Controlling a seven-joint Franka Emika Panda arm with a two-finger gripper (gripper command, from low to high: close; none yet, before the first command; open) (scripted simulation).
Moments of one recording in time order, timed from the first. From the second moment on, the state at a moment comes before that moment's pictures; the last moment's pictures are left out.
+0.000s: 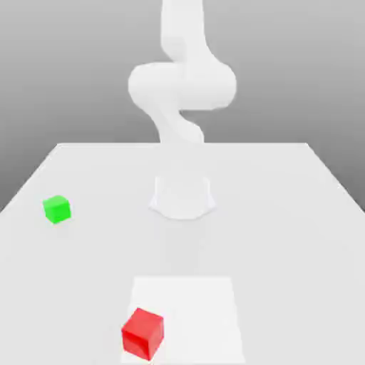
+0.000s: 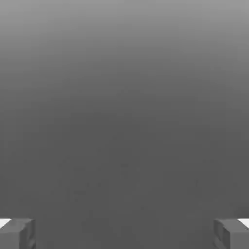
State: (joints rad) arm -0.02 -0.71 0.01 -2.32 -0.01 2.34 0.83
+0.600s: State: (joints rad) arm -0.12 -0.05 0.01 -2.46 -0.04 2.60 1.04
